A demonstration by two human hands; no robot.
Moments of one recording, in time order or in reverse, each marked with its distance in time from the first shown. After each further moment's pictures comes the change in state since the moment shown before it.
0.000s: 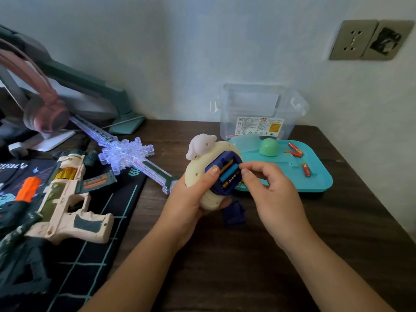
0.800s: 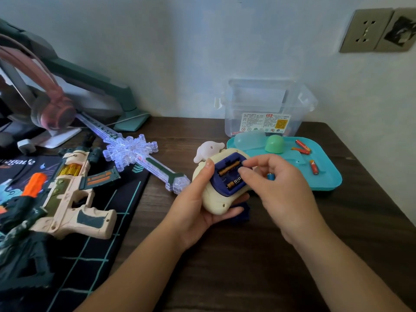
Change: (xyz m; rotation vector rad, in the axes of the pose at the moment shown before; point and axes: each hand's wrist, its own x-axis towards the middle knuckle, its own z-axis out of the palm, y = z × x) left_hand 0.001 -0.005 0.002 -0.145 -0.015 -0.225; right_hand 0.002 -0.013 -0.006 0.057 -0.065 0.149
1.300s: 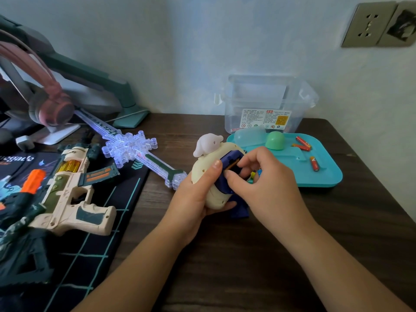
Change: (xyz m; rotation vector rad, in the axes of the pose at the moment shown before) left_hand 0.000 -0.003 0.000 0.185 0.049 0.135; right_hand 0.005 0.007 0.011 -0.341 0.091 -0.283
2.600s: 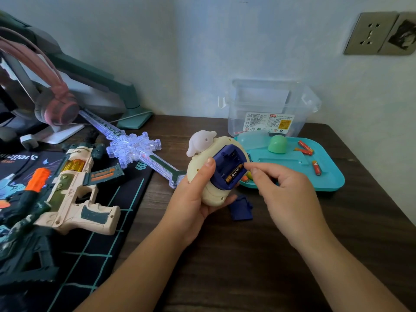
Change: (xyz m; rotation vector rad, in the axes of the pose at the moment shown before) left_hand -0.003 0.002 -0.006 -0.136 0.013 0.056; right_hand -0.011 0.000 -0.010 0.175 -0.061 0.139
